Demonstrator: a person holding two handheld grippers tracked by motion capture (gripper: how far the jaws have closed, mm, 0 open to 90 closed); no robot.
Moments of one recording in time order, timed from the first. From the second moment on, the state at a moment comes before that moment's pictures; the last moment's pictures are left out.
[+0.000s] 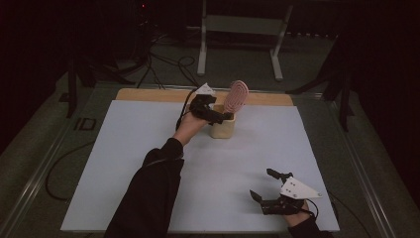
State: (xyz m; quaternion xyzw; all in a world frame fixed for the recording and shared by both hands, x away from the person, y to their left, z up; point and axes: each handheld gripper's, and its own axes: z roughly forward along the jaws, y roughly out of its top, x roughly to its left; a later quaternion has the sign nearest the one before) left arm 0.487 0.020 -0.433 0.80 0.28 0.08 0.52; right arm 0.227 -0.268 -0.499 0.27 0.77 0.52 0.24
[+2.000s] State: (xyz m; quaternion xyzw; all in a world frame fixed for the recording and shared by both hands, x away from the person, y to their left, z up) left arm 0.426 0.091 -0.408 0.82 0.22 0.08 0.51; right arm 0.227 -0.267 -0.499 0.27 0.77 0.52 0.24
